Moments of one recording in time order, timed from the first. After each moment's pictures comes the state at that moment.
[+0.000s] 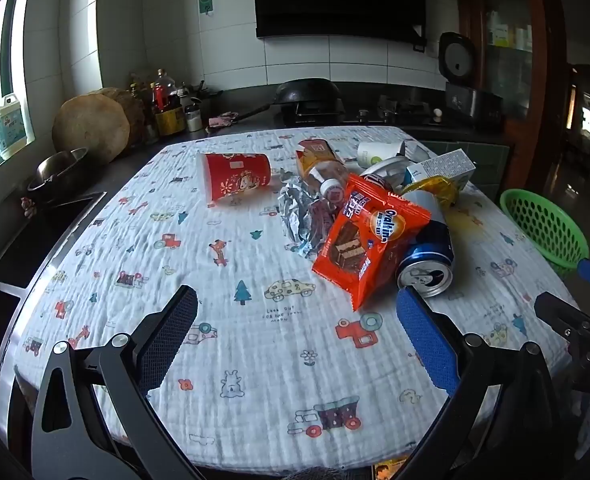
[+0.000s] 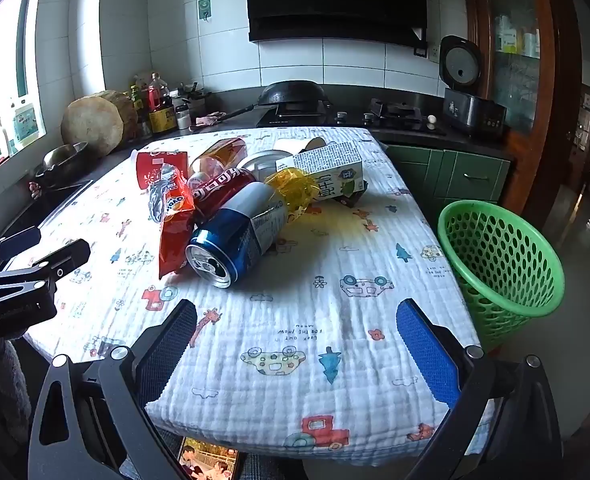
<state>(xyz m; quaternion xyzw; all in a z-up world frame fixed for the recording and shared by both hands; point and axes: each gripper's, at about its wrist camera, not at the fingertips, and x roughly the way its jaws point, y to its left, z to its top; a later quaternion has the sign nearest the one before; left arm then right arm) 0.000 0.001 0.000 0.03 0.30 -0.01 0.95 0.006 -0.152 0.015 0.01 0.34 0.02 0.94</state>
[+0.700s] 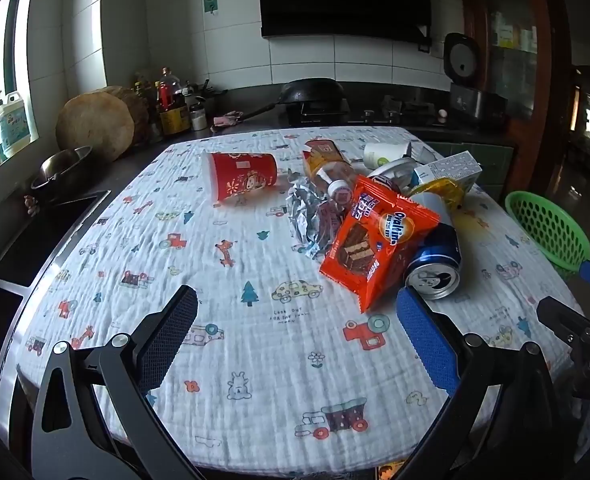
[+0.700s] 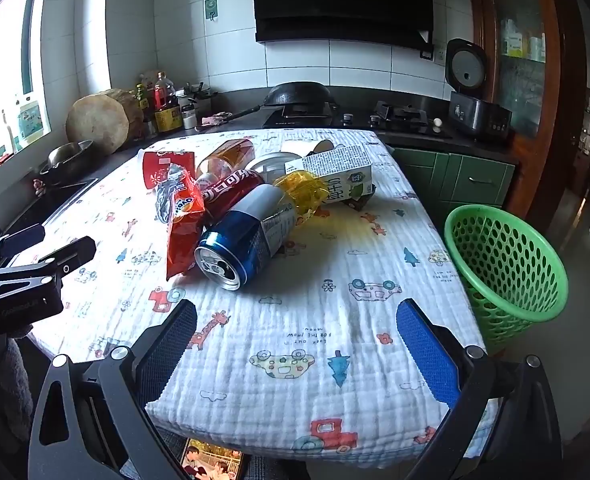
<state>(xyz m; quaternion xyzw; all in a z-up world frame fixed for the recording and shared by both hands) 0.003 0.006 -0.001 0.03 0.31 -0.01 0.95 0.009 -0.146 0.017 0.01 0.34 0.03 0.94</state>
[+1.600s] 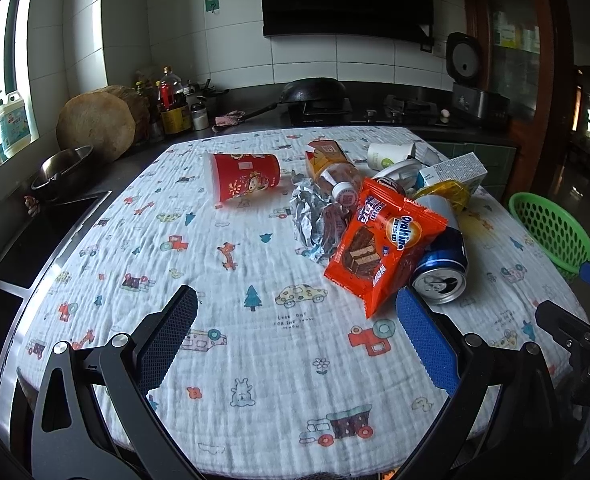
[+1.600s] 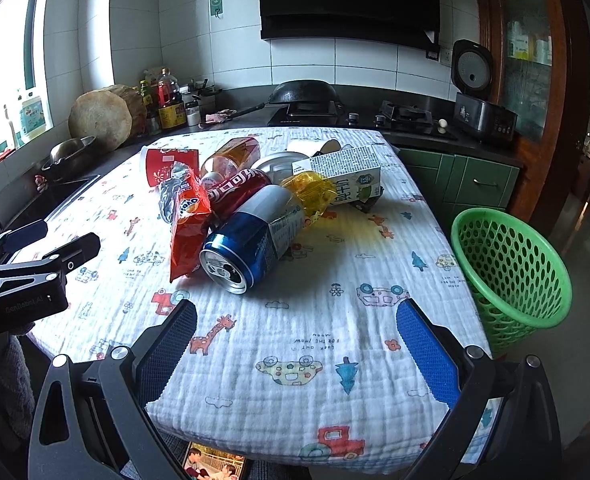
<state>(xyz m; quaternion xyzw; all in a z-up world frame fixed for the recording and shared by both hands) 0.008 0.007 -0.003 0.03 0.31 0.00 0.95 0.017 -0.140 0.014 0.01 0.34 0.04 0.94</state>
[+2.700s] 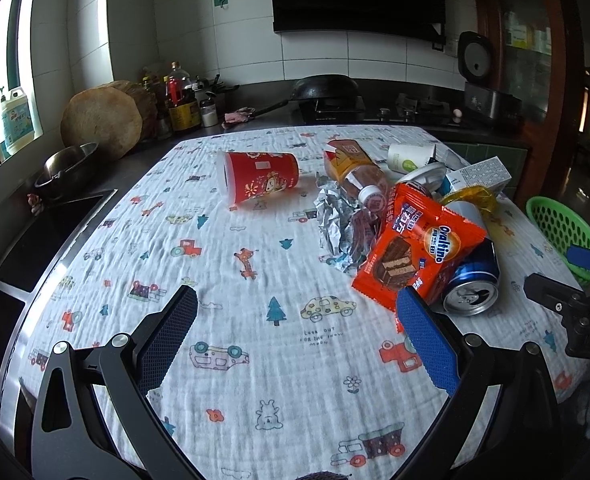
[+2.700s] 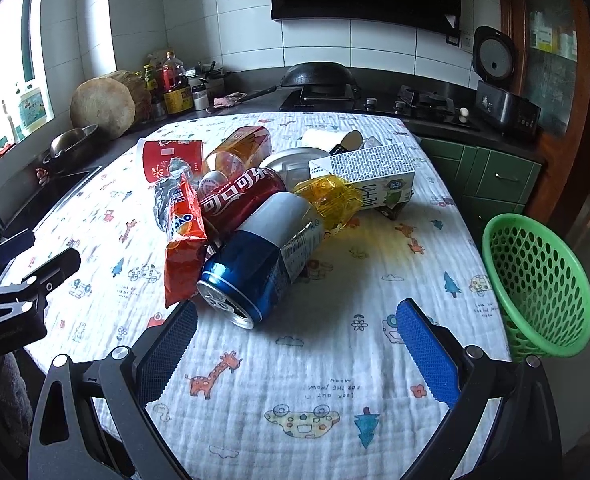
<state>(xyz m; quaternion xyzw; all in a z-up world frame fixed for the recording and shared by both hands) 0.035 0.030 -0.006 0.03 0.31 0.01 0.95 0.085 -0.133 0.009 0.02 0.38 0.06 0.92</state>
